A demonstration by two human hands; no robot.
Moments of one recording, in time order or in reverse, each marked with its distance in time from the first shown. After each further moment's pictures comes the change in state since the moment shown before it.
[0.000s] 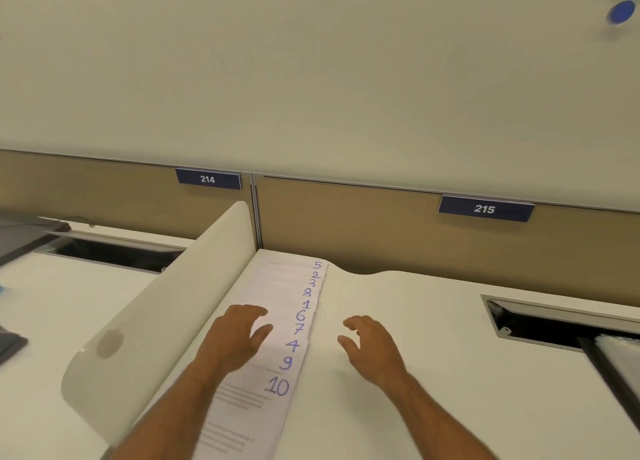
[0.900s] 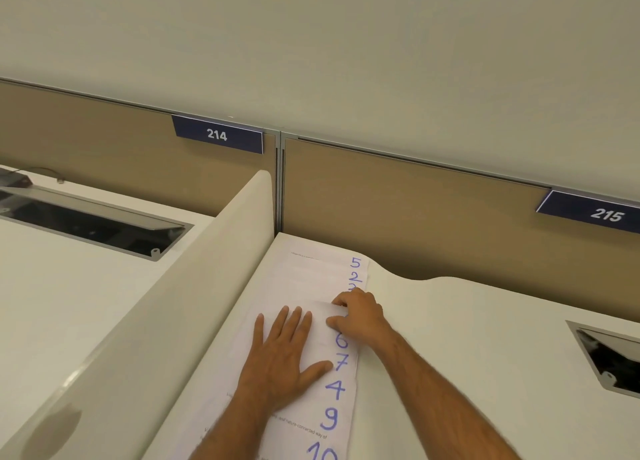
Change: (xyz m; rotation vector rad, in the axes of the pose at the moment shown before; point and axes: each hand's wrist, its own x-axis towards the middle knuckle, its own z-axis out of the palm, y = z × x) left_hand 0.070 -0.067 0.119 0.181 -0.086 0.102; right_hand 0.199 -0.046 0.103 -0.147 -0.236 0.135
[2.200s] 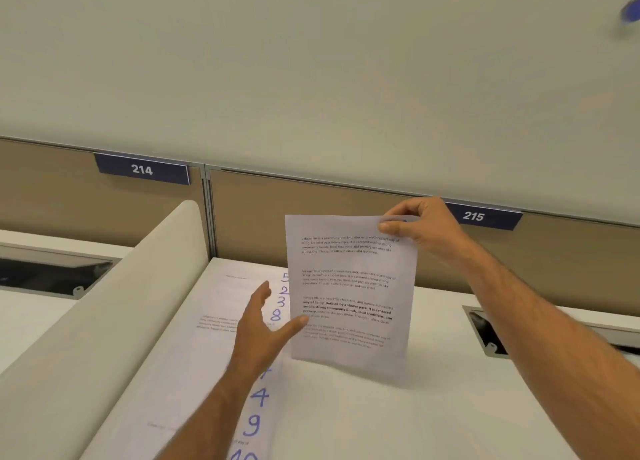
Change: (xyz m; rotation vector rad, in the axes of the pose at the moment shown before) left_hand 0.040 0.103 -0.085 -1.126 0.140 -0.287; right_hand -0.114 0.081 -0.275 0.626 0.402 -0.179
